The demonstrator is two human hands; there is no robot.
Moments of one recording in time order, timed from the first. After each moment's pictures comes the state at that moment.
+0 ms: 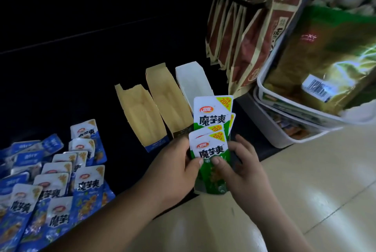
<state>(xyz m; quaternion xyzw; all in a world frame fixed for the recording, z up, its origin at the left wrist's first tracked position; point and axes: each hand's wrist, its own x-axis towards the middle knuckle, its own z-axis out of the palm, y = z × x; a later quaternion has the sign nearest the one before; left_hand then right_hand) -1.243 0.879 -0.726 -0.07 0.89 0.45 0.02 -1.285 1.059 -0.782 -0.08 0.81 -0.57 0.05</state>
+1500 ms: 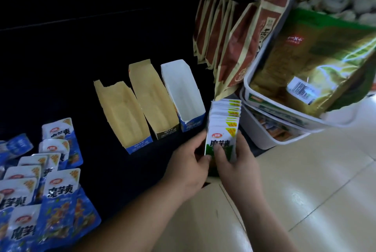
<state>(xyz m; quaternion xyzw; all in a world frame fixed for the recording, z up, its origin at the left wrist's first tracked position) -1.287 0.933 -0.796 -0.13 0.79 0.60 0.04 -1.308 1.067 -0.790 0.02 0.88 -0.48 0.02</state>
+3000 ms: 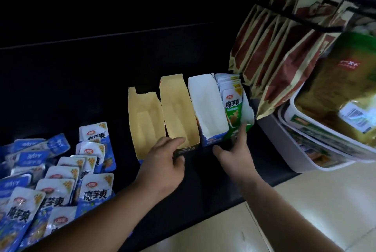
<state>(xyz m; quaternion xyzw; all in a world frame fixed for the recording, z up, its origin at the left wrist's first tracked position) -1.266 0.801 -0.798 -0.16 0.89 0.42 -0.03 -1.364 0.983 -0.809 0.01 0.83 -0.54 0.14</state>
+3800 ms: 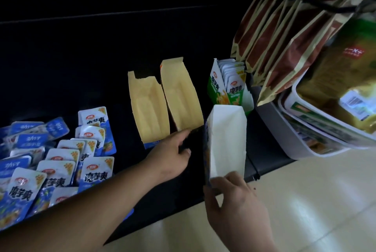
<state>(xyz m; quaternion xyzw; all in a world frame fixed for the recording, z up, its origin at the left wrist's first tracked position) -1.269 0.806 -0.806 -0.15 0.85 0.50 0.10 -1.234 1.009 -0.790 -0.15 0.97 -0.18 0.03</state>
